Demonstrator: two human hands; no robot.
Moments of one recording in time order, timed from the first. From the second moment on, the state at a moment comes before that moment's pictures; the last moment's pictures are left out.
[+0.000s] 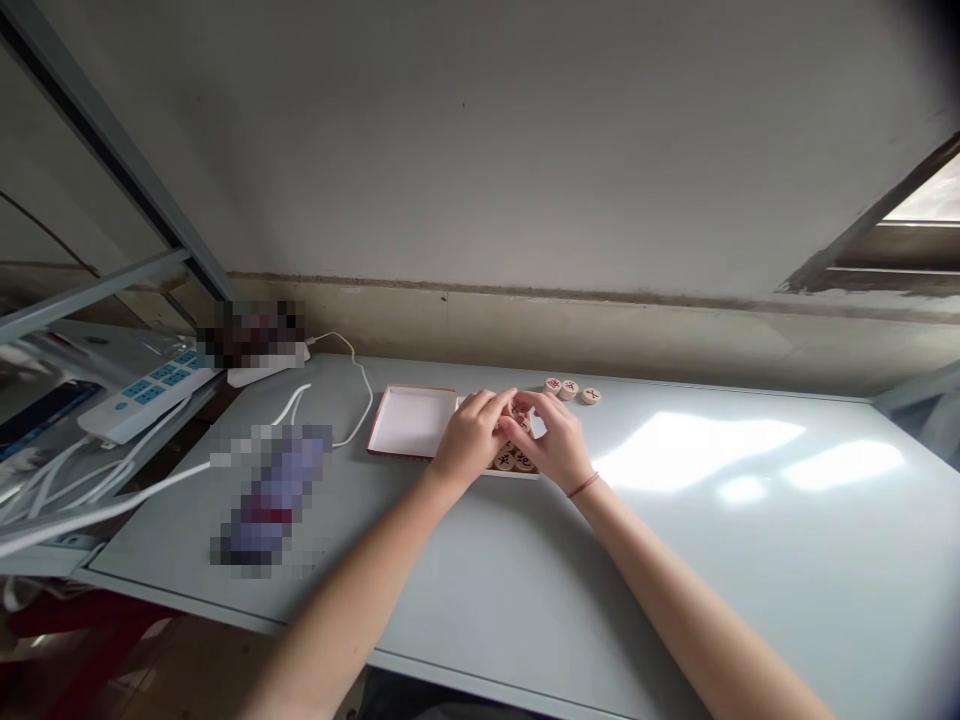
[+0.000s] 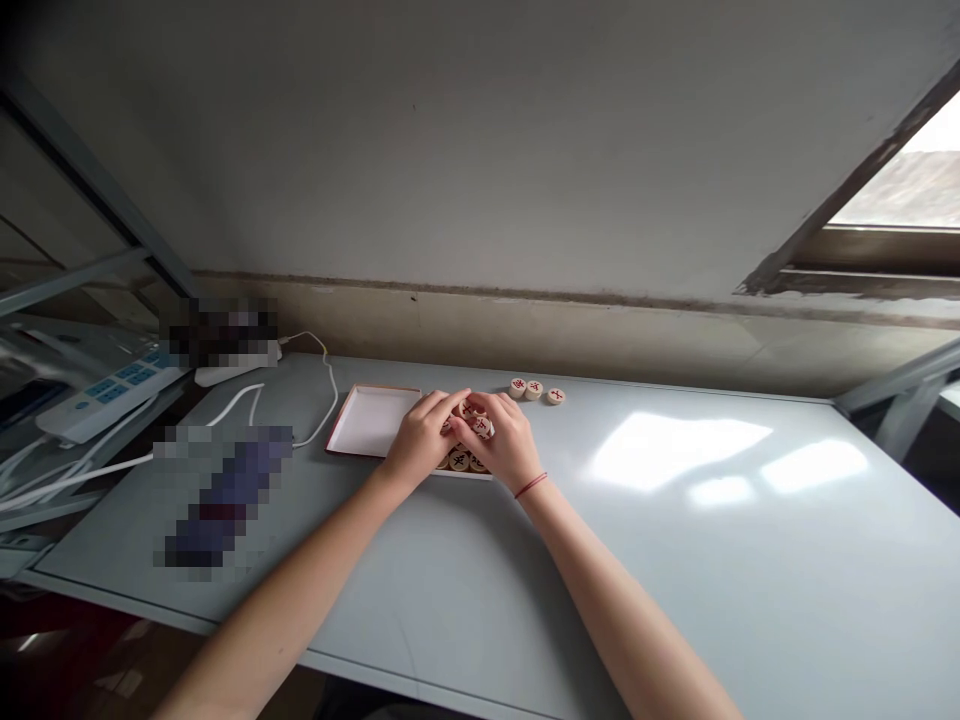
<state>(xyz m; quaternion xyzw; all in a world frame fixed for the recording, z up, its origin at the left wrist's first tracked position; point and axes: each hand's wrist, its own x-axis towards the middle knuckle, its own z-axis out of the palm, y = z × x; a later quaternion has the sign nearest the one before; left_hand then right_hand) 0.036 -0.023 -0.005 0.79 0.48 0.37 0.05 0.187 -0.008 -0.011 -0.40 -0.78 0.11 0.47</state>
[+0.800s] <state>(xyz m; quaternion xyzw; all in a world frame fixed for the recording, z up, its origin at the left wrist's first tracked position) 0.023 -0.015 -0.007 0.77 0.51 0.38 0.02 0.282 0.045 -0.057 -0.68 -0.63 0.03 0.37</state>
